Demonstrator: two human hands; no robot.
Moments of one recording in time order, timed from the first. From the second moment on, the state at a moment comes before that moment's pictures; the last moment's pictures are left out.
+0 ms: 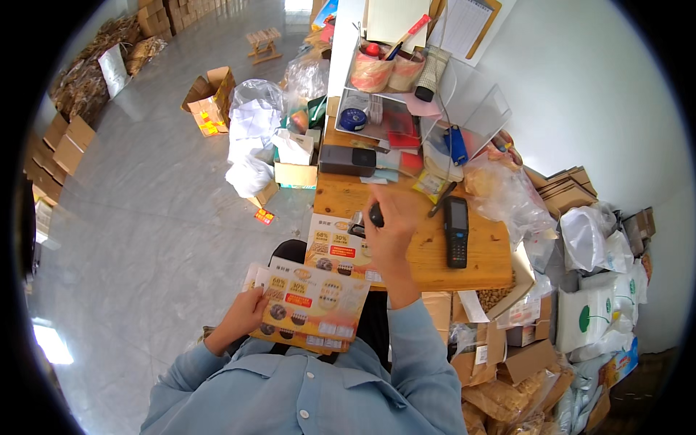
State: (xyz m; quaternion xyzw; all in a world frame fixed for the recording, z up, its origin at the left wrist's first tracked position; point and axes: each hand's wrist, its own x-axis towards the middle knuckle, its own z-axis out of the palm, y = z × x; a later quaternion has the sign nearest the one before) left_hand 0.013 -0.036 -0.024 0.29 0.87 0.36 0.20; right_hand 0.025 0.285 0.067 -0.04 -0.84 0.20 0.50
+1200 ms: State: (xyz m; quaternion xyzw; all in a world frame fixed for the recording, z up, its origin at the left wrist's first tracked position) left_hand -0.020 0.055 0.016 0.31 0.89 0.32 0.10; right_hand 0.052 0.296 0.096 -0.12 -0.82 0.15 0.54
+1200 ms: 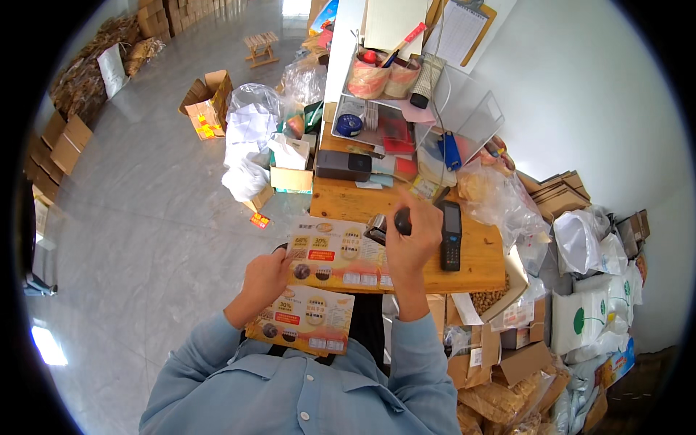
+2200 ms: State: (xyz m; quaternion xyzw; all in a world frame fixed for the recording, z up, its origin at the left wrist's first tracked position) left_hand -0.050 0.086 -0.061 0.27 0.88 0.36 0.13; right_hand 0.024 0.279 0.068 -0.10 -0.83 0.22 0.51
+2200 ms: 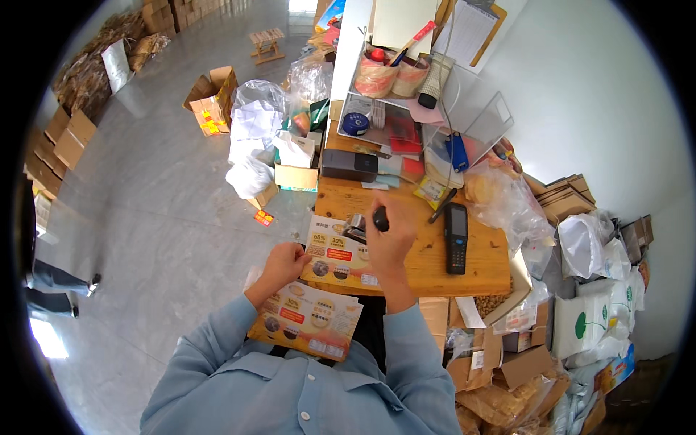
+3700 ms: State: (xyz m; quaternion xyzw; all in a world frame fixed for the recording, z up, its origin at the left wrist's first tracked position) left_hand -0.053 0.084 -0.053 0.24 0.87 0.39 0.17; right_hand 0.015 0.276 0.059 -0.07 -0.81 0.26 0.51
